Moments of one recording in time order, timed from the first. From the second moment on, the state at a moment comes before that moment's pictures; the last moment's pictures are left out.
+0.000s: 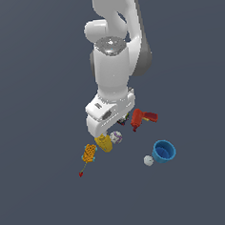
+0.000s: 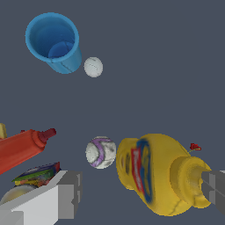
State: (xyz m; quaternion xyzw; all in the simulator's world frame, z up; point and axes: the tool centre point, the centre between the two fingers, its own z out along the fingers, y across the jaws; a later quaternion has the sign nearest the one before) arm 0.048 0.003 0.203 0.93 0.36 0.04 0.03
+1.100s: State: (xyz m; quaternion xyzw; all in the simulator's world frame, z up) arm 0.083 0.023 0.177 0.86 0.50 0.09 0.05
